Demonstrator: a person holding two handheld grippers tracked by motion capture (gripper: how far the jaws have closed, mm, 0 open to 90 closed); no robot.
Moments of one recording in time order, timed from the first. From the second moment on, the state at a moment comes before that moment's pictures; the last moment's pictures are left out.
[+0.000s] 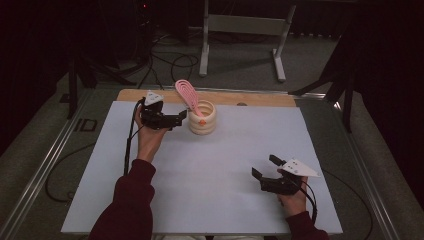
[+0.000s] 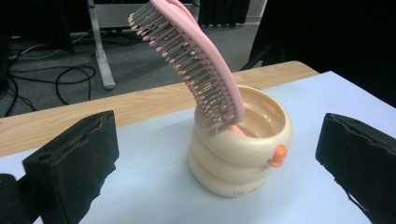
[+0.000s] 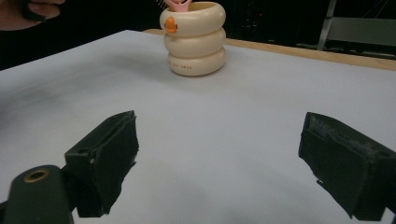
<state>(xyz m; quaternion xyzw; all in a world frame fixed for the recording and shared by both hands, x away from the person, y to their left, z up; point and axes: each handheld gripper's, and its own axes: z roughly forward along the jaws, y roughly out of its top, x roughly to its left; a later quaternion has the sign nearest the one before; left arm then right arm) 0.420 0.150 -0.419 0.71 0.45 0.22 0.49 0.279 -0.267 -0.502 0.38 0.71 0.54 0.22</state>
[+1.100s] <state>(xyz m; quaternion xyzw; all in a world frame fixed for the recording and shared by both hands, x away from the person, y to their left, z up) 0.320 0.205 -0.424 0.71 0.40 0.27 0.51 0.278 -0.268 -0.501 0.39 0.71 0.54 0.22</state>
